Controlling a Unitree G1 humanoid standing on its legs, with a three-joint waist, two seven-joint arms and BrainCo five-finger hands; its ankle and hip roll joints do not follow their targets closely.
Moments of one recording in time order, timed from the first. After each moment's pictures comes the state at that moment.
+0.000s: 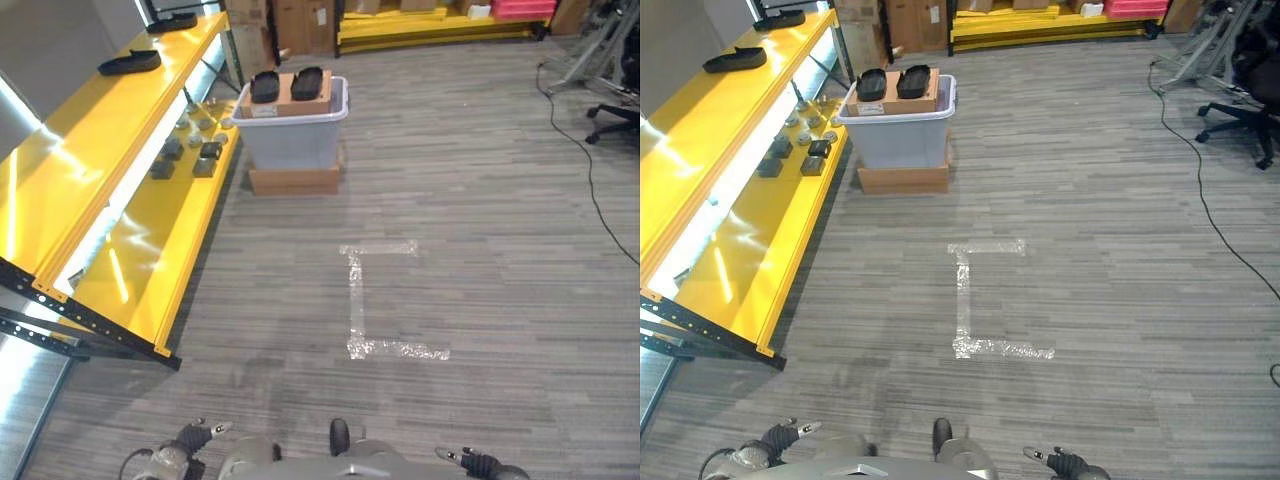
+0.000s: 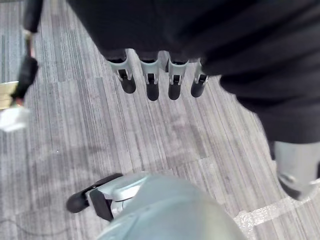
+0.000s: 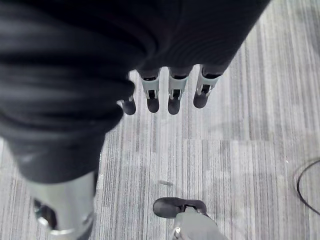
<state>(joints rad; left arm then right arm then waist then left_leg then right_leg) -0.04 0.25 -0.23 1.24 0.02 -0.04 0.01 -0.05 -0.40 0.14 1.32 0.21 -0.02 0.08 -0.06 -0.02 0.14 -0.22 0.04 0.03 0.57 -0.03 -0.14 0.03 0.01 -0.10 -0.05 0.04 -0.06</state>
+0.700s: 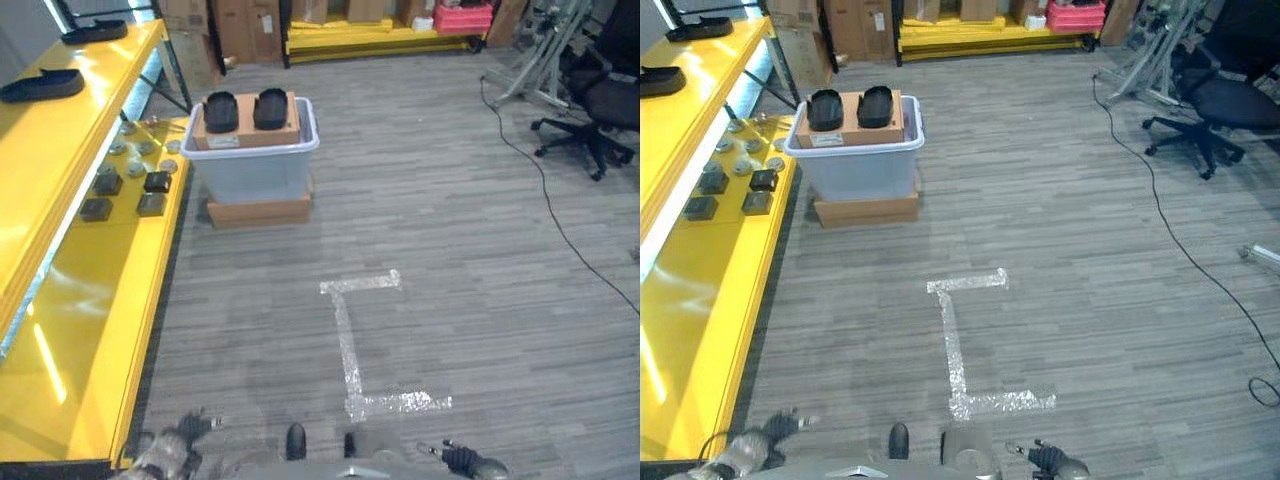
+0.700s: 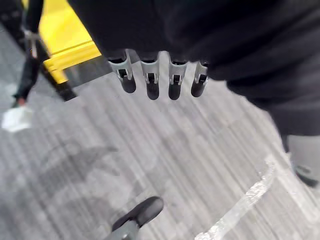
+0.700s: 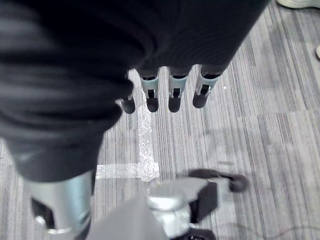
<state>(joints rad) -0.15 0.28 -0.31 1.26 0.08 -0.04 0.02 -0.05 -0.32 0.16 1.28 0.18 -0.03 0.06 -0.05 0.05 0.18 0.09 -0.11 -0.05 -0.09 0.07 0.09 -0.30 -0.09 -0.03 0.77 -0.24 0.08</state>
